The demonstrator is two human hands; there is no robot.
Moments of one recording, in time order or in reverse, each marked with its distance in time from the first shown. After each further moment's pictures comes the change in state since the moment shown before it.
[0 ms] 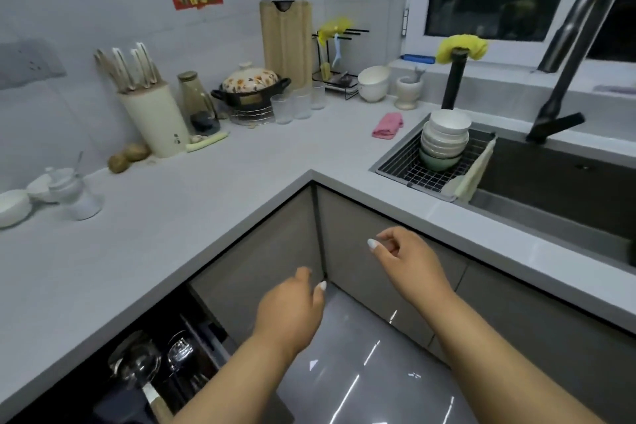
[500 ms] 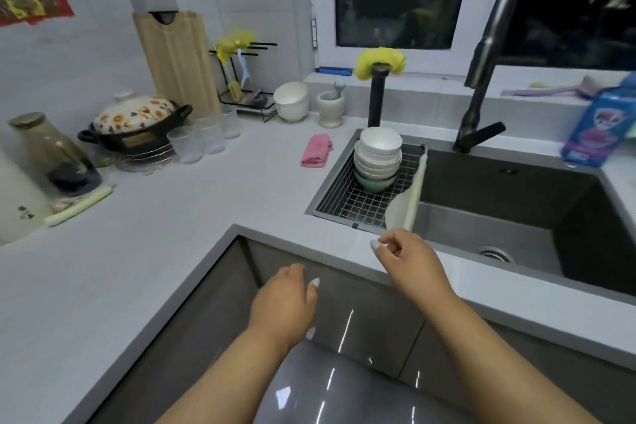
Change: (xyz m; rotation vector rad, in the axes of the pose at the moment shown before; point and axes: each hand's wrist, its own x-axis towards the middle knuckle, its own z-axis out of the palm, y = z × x) left_hand 0.198 0.057 0.028 -0.013 -0.110 0.252; right_hand 0.131 0.057 -0.046 -0.051 0.220 0.228
